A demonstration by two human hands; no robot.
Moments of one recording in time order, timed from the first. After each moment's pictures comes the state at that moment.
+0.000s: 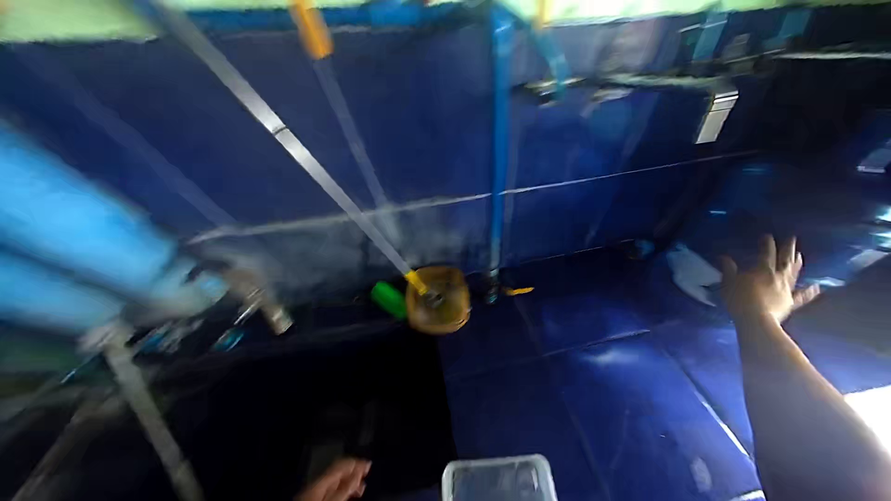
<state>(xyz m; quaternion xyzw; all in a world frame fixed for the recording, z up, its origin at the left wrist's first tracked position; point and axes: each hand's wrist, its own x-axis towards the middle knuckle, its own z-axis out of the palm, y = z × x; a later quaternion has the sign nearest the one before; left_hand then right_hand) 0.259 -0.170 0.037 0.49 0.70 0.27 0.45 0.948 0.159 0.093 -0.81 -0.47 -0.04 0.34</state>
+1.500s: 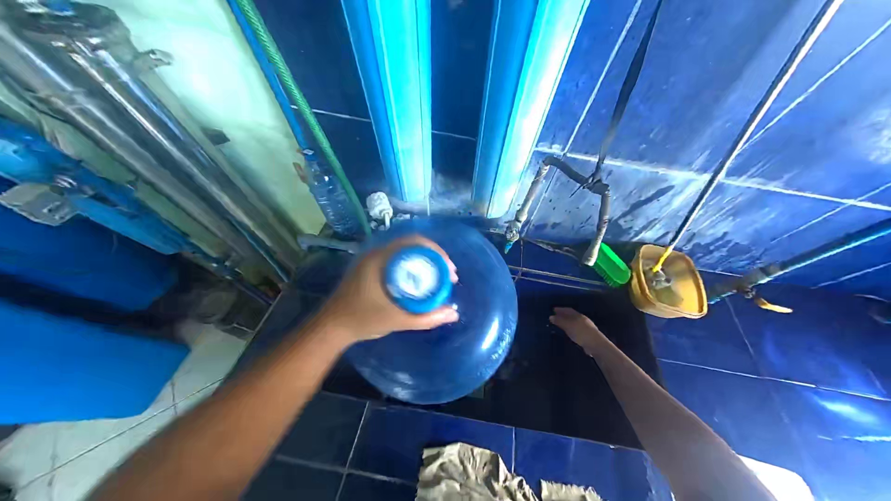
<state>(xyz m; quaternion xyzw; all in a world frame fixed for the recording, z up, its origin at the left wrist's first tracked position) -0.145 -0.197 0.211 0.73 0.43 0.50 0.18 0.204 0.020 -0.009 -0.59 -0.66 0.47 0.03</state>
